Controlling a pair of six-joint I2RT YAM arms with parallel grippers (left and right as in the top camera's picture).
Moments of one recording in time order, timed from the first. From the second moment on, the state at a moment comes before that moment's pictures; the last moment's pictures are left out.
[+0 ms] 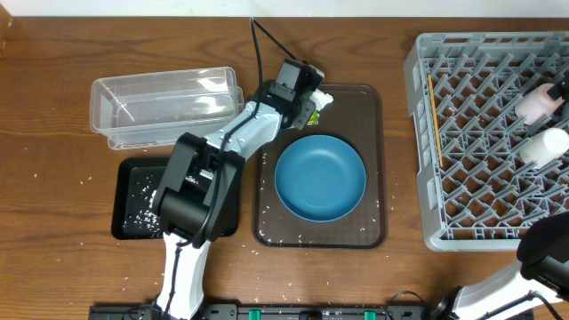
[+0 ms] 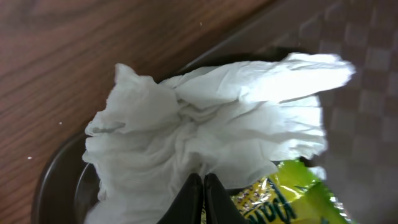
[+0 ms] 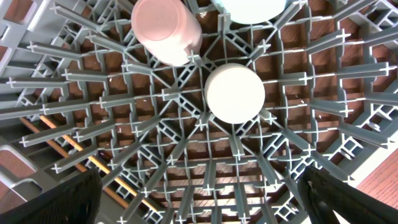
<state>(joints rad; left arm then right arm) -0.46 2.18 1.50 -0.27 -0.03 0.15 -0.54 1.88 1.97 -1.29 0.01 0.38</state>
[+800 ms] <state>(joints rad) -0.46 2.05 1.50 -0.28 0.01 0.03 -0.54 1.88 1.97 -1.29 0.01 0.38</state>
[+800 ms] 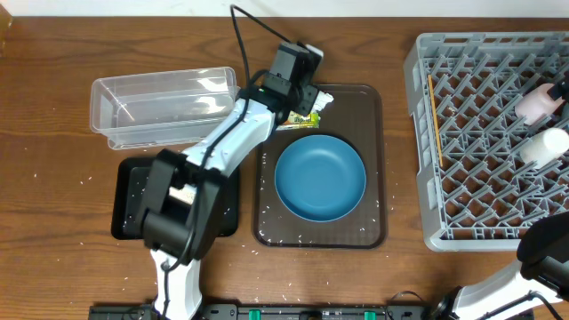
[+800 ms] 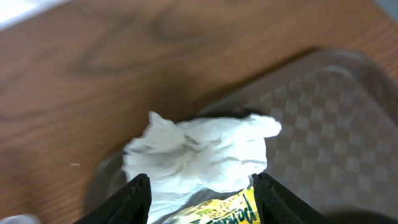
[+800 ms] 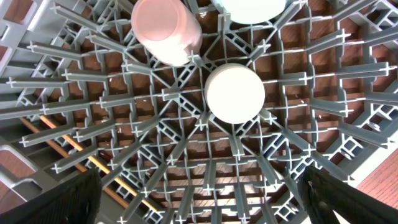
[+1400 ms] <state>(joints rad) -0.46 2.20 1.50 -0.23 0.03 0.03 -0.54 1.88 1.97 -1.29 0.01 0.38</state>
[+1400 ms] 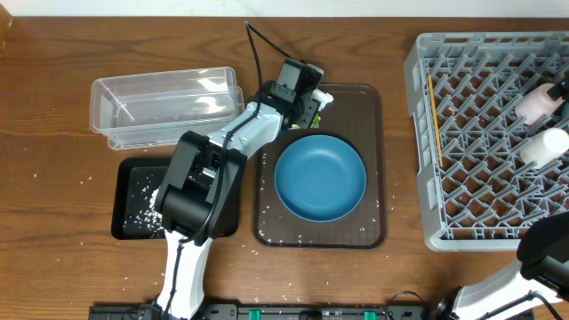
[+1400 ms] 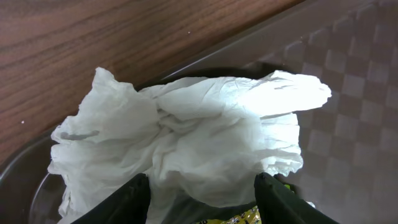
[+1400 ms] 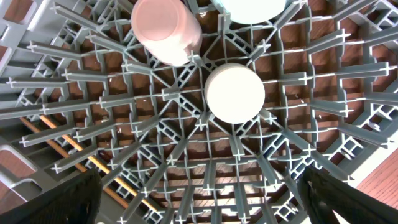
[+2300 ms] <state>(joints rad) -0.46 1.94 1.50 -0.27 0.04 -0.03 -0.54 1.88 1.97 -1.29 0.01 0.38</state>
